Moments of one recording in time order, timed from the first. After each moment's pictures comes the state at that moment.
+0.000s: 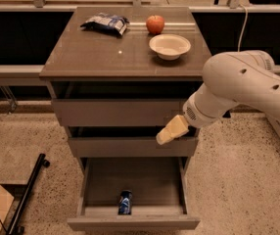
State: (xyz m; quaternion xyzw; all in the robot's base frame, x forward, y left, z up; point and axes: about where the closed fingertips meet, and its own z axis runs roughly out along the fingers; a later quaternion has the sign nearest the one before) arm 0.534 -0.145 0.746 -0.24 0.96 0.06 0.16
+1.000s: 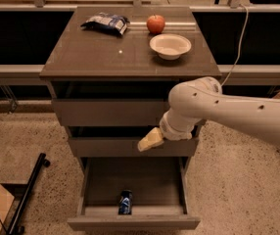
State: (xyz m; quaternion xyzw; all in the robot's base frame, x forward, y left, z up) arm 0.567 -0.104 0.634 -0.16 0.98 0.08 0.11
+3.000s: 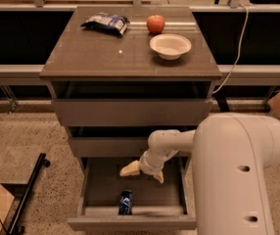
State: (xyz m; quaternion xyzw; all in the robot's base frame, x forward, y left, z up) arm 0.569 -0.026 0.368 0.01 0.98 0.17 -0.03
